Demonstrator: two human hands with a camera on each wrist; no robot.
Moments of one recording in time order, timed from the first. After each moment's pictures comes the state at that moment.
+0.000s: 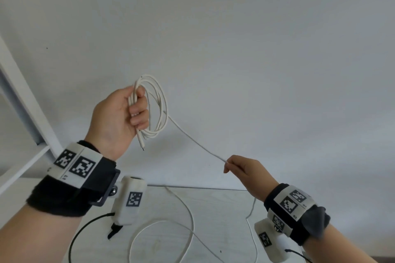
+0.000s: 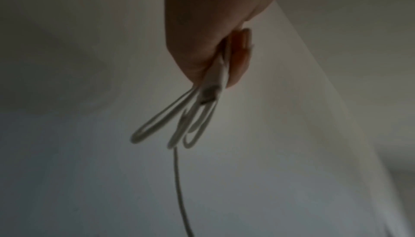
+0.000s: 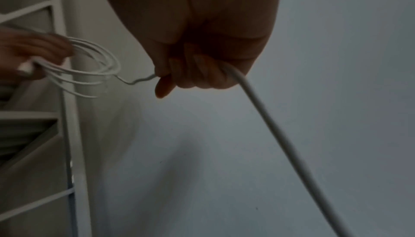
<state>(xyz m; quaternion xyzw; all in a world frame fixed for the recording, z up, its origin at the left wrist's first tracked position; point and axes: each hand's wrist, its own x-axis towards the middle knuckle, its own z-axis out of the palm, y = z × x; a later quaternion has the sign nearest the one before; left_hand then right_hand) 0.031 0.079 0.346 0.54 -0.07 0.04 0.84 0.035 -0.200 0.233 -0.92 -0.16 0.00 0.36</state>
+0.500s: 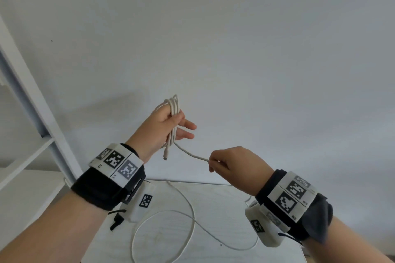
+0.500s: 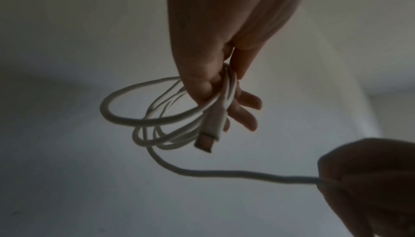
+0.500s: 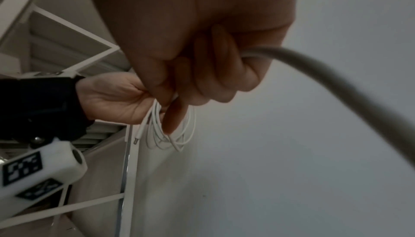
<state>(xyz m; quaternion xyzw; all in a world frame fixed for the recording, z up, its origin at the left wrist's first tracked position) 0.033 0.042 0.310 0.74 -0.08 0.00 0.66 0.010 -0.158 0.286 -0.95 -0.25 0.01 0.19</state>
